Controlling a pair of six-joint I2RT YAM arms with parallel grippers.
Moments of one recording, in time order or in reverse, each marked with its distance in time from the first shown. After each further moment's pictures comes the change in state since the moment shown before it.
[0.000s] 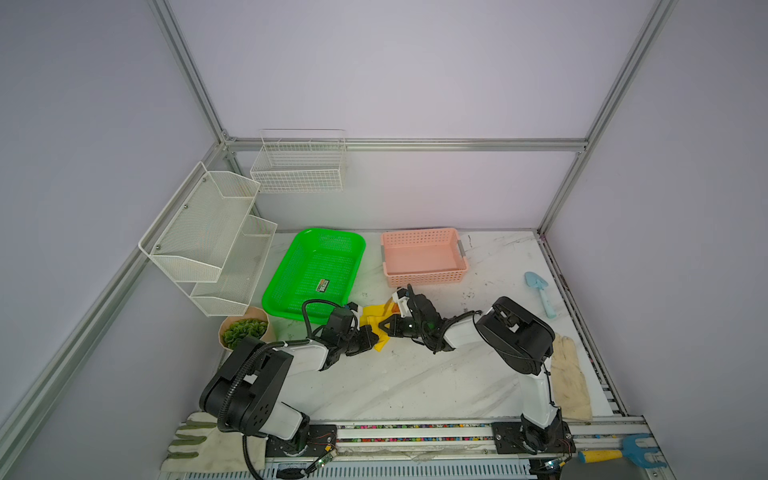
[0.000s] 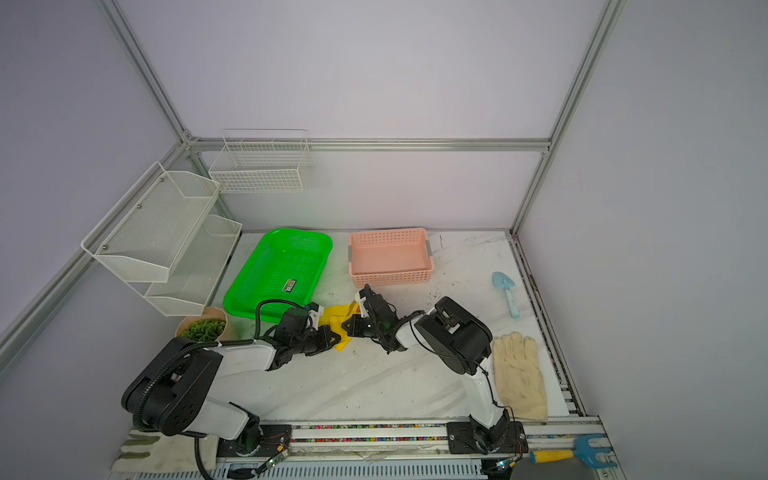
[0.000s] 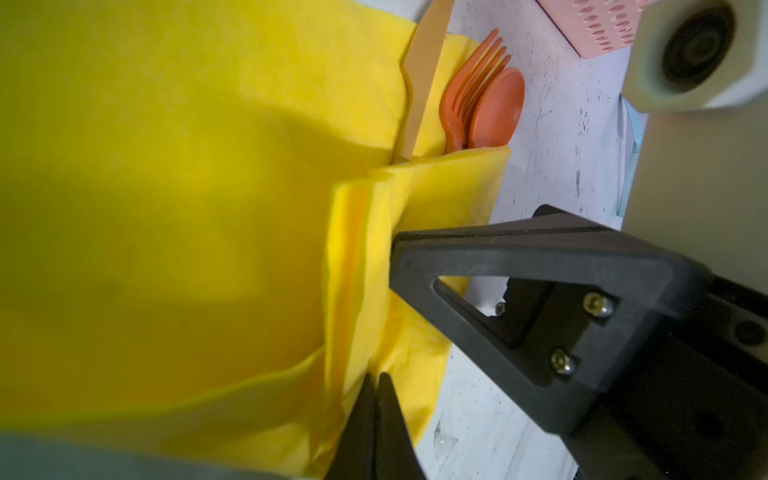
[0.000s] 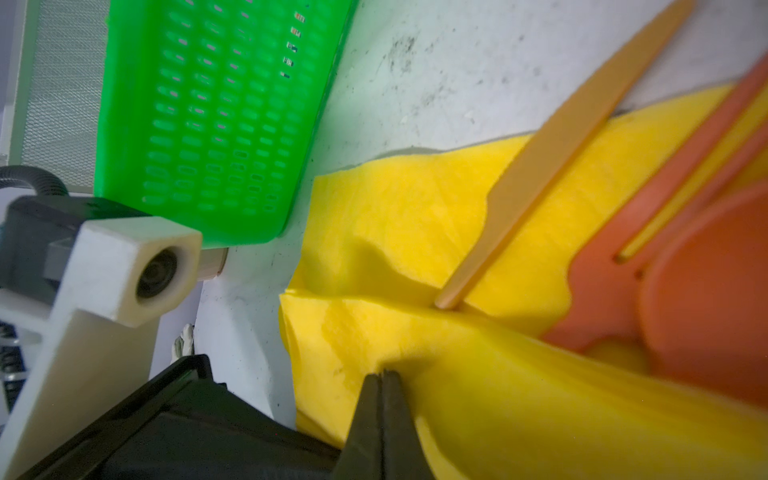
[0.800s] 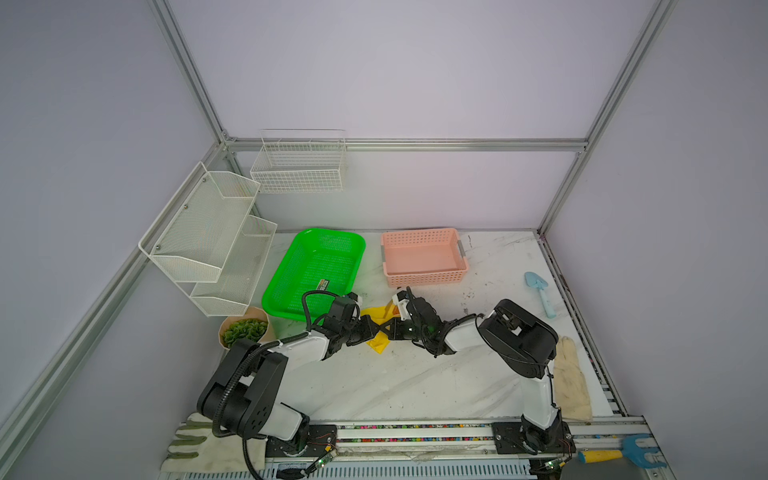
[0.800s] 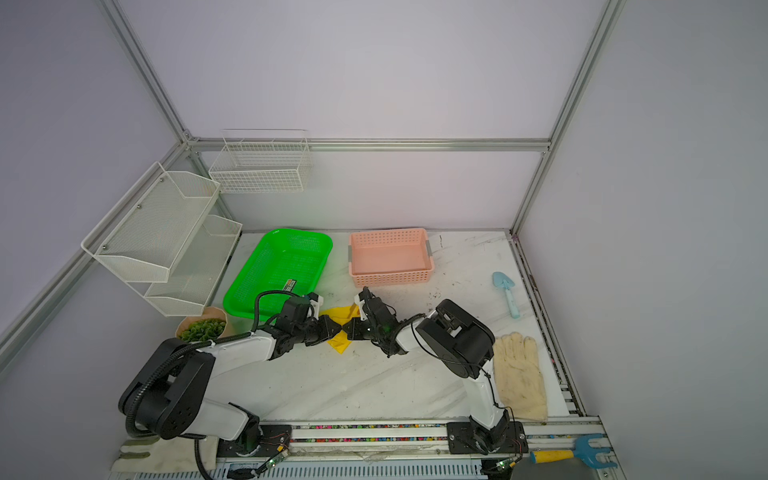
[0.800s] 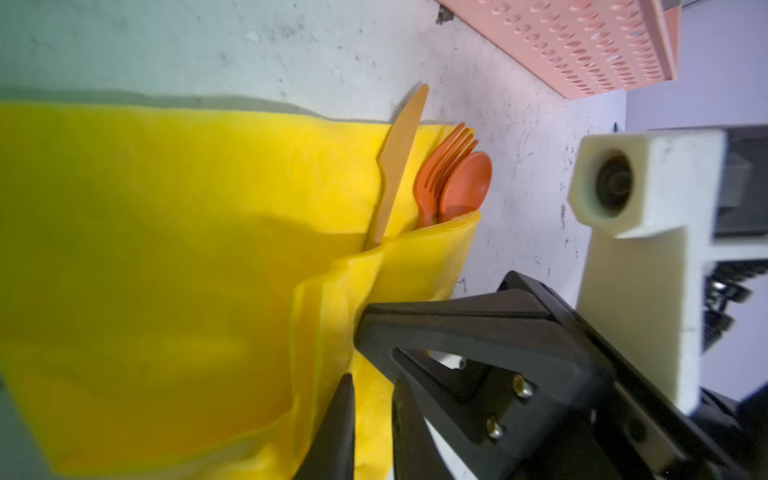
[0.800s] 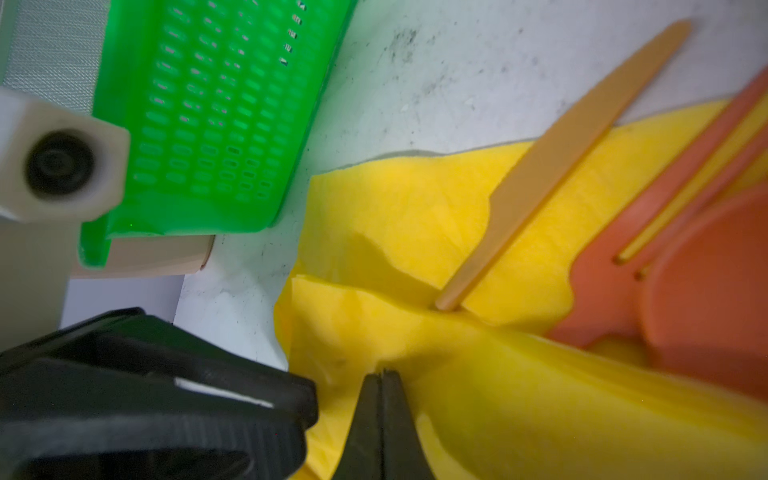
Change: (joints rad) left arm 0.007 0.019 0.130 -0.132 -0.042 0.011; right arm 0.024 -0.029 -0.031 -0.015 0.045 -0.040
